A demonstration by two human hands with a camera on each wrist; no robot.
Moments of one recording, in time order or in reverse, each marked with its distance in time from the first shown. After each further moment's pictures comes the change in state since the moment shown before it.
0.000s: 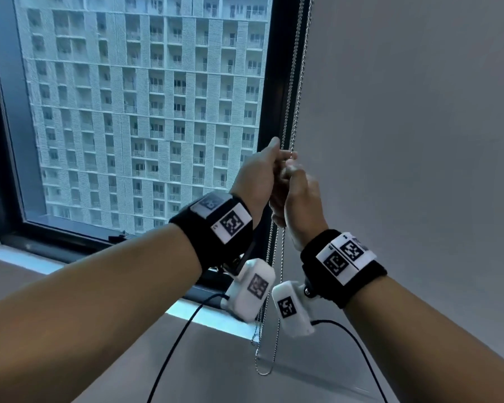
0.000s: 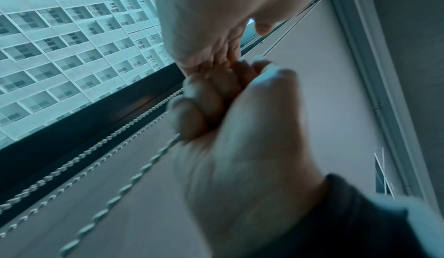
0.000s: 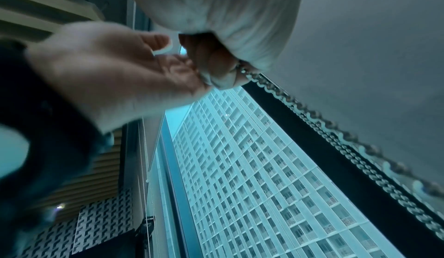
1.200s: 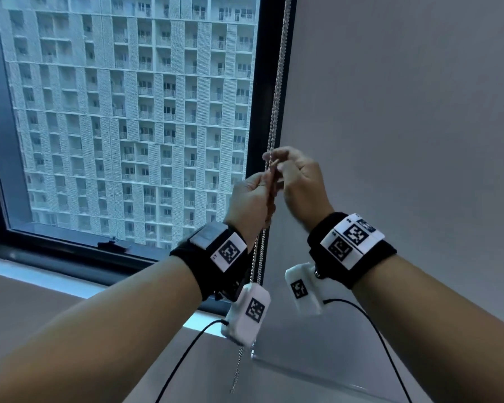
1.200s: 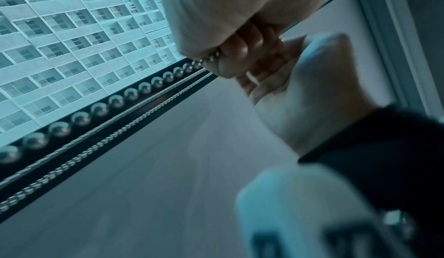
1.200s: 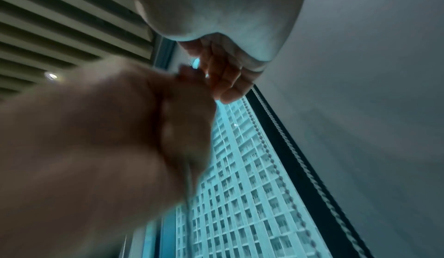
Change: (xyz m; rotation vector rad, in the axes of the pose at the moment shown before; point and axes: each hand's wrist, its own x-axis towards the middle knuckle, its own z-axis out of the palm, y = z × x) left_hand -0.010 -0.035 -0.003 -0.009 -0.003 0.061; right_hand 0.023 -0.016 -0.016 -0.364 -0.010 -0.205
